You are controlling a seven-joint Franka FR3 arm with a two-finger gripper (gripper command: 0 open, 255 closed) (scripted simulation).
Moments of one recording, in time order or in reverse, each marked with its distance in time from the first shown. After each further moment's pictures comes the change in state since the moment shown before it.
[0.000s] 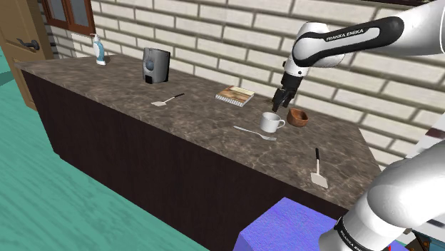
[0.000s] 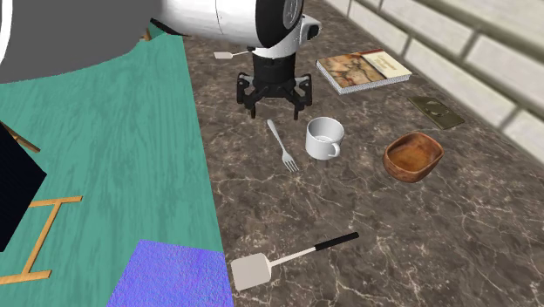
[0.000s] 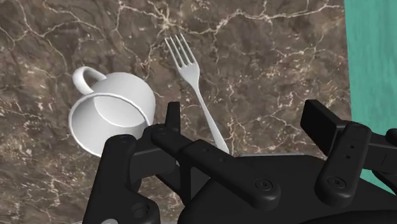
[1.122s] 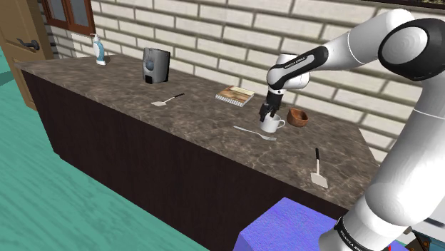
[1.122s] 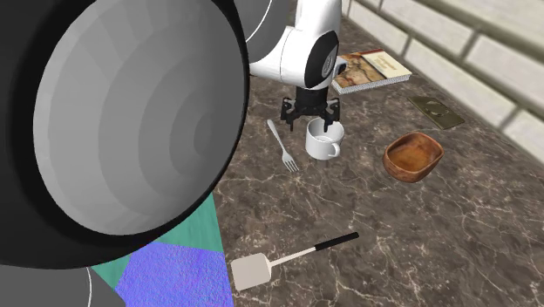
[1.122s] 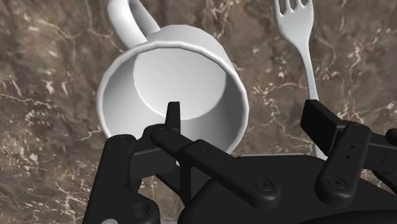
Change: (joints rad) arm -0.044 0.470 -0.062 0.209 0.036 0.254 -0.096
